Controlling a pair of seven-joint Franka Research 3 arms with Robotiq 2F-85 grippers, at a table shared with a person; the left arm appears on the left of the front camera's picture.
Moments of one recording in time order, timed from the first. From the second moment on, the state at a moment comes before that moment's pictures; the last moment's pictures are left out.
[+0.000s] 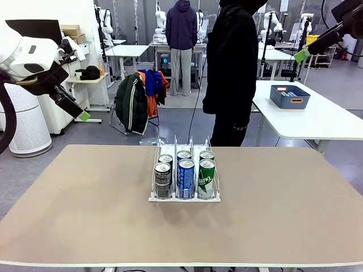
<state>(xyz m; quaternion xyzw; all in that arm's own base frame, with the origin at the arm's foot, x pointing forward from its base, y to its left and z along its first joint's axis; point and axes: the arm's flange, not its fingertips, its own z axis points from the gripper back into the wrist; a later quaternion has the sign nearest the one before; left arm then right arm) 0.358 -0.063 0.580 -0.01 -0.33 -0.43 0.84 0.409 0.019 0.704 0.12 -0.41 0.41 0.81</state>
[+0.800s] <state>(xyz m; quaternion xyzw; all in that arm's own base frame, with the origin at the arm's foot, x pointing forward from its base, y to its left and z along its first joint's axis) 0.356 -0.062 0.592 -0.01 -0.34 -0.42 0.84 0.409 0.019 0.705 0.12 -0.41 0.41 0.81</state>
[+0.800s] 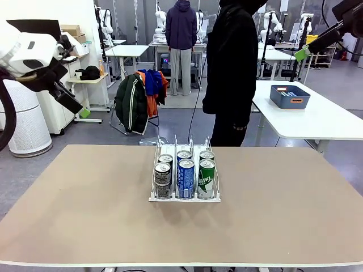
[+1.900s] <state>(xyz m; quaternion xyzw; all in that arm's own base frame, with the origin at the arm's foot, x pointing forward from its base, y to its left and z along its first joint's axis) 0.337 -0.054 0.687 -0.09 -0.42 -0.37 0.82 0.410 0.019 0.705 0.12 -0.41 0.41 0.81</state>
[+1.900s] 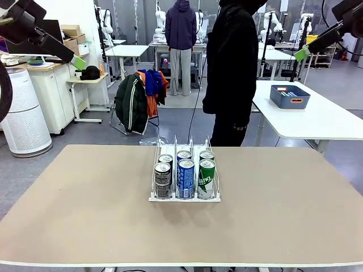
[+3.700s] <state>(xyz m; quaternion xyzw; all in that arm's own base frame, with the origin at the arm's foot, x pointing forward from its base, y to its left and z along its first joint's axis) 0.309 -0.050 0.722 -0.11 -0.40 -0.40 0.82 0.357 0.013 0.741 0.10 -0.40 0.44 0.79</state>
